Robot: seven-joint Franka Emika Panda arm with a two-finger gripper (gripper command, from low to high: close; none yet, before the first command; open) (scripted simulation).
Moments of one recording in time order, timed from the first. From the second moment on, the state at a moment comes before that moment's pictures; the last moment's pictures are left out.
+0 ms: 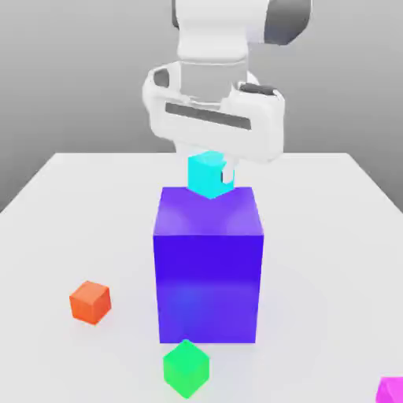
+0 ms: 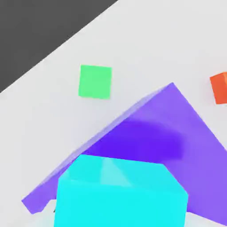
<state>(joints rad) -0.13 -0.70 0.19 -2.74 0.14 2.05 1.44</state>
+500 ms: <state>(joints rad) -0.09 -0.78 0.26 -2.95 0.23 2.17 1.52</state>
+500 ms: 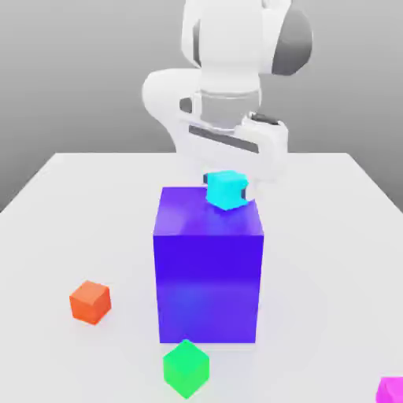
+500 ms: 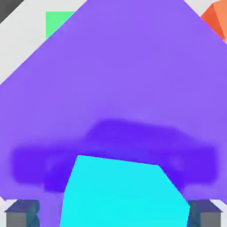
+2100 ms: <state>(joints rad) 0.02 0.56 0.47 -2.08 -0.45 2.55 1.58</state>
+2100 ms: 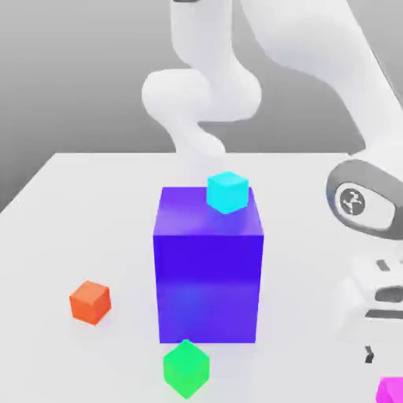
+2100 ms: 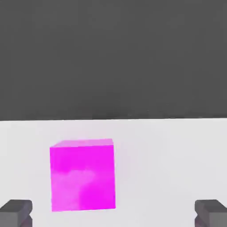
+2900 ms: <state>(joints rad) -0.27 0.28 0.43 -2.36 -0.30 2.56 1.31</state>
